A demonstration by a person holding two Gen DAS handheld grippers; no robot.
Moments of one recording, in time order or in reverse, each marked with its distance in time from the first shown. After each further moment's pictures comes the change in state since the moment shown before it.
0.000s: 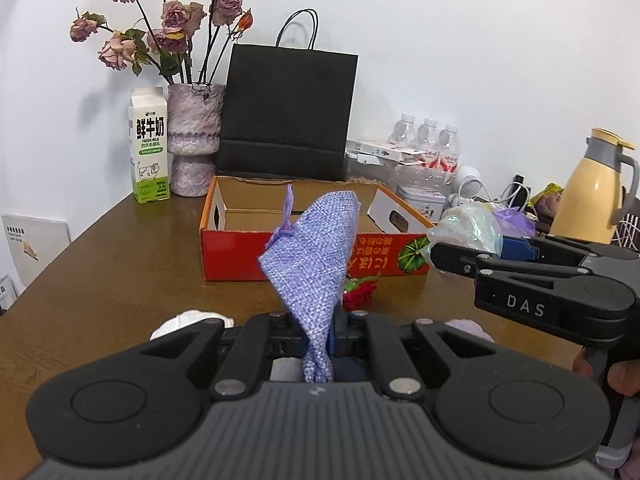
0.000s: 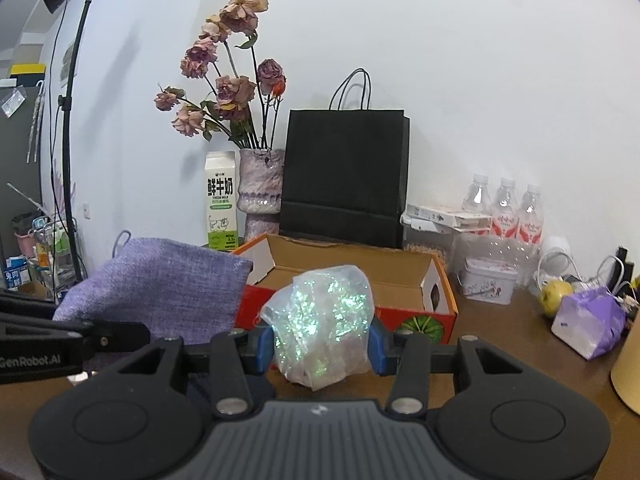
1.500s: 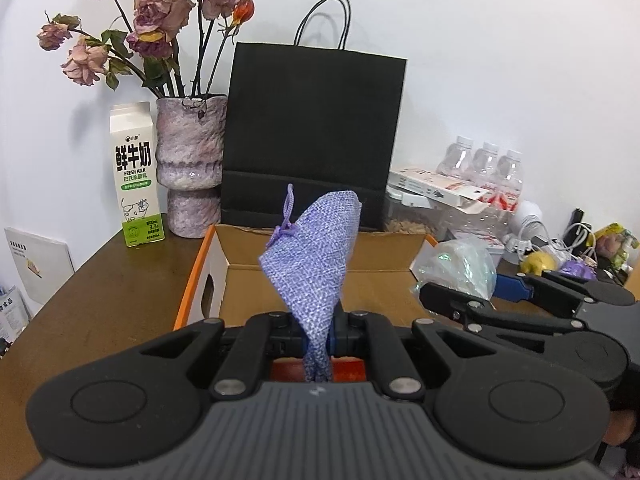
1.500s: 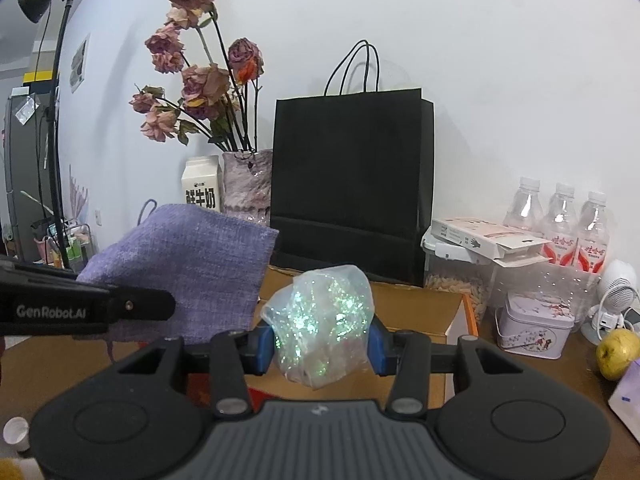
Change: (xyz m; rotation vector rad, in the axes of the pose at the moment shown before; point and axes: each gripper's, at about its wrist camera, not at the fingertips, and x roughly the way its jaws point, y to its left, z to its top) left arm 0.139 0.004 0.102 -0.038 0.023 0.096; right arm 0.145 -0.066 0.054 0.006 0.018 0.119
